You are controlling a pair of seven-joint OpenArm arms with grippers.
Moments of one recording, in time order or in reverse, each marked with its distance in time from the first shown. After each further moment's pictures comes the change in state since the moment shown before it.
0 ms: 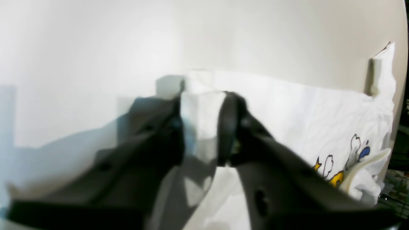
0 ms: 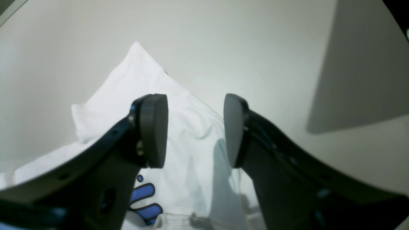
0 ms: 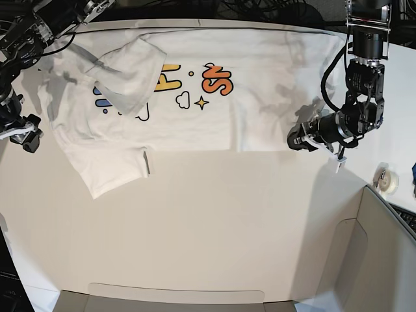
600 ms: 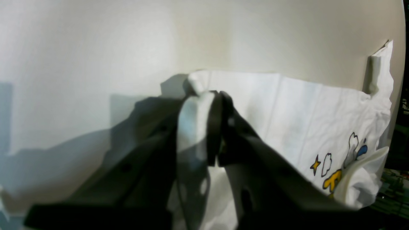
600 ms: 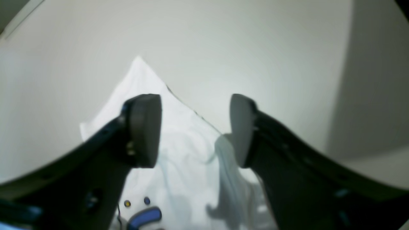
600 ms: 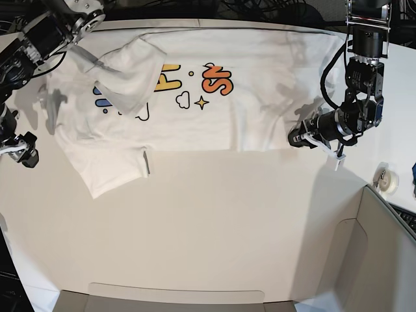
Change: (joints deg) left arm 0.3 -1.7 0.2 -0.1 -0.6 0.1 -1.0; right arm 9.5 5.1 -0.4 -18.0 0.0 0.1 0.3
